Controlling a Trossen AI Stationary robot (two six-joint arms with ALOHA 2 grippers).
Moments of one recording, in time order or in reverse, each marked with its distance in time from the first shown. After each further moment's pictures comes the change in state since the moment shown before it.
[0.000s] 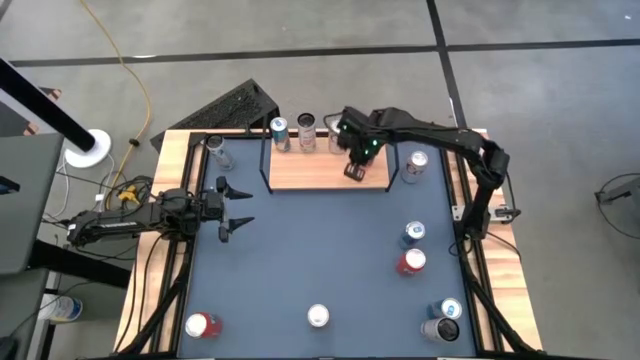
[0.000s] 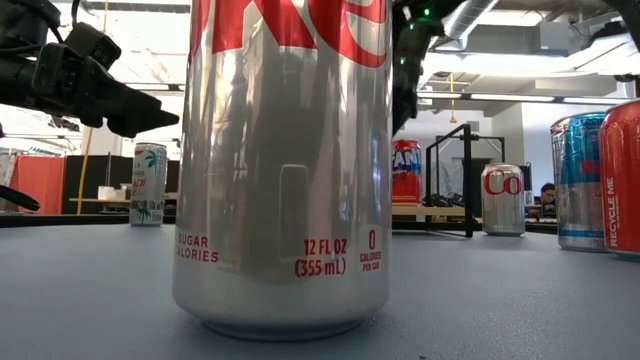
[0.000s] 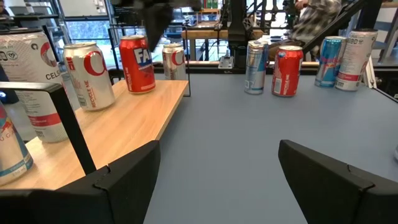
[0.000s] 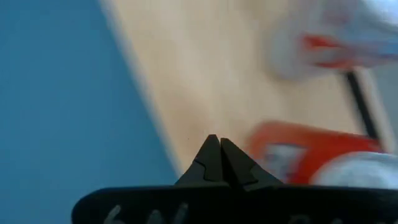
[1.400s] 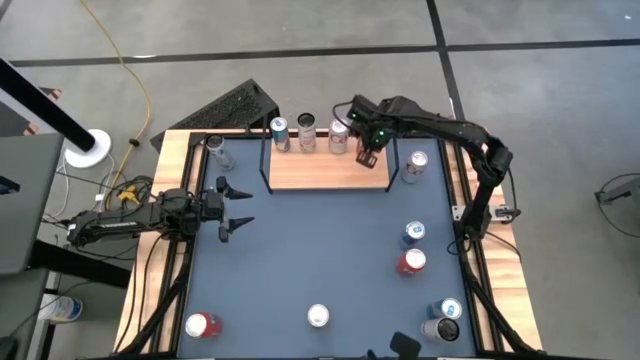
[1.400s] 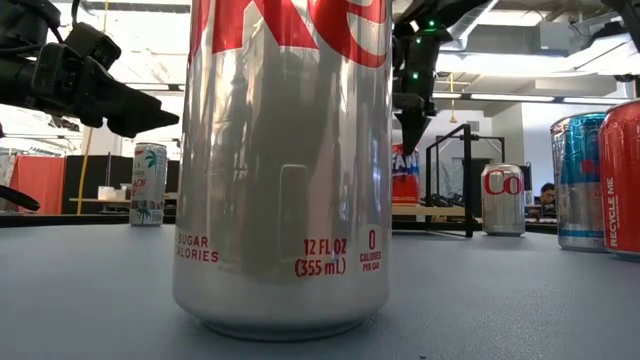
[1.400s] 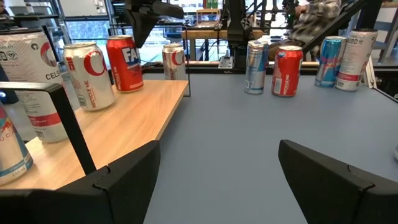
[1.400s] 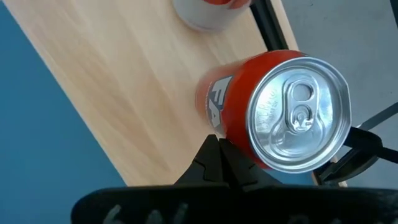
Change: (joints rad) left arm 0.000 0.000 0.000 0.000 0.000 0.000; right arm -0.118 -0.005 0.000 -0.090 0.195 -0.049
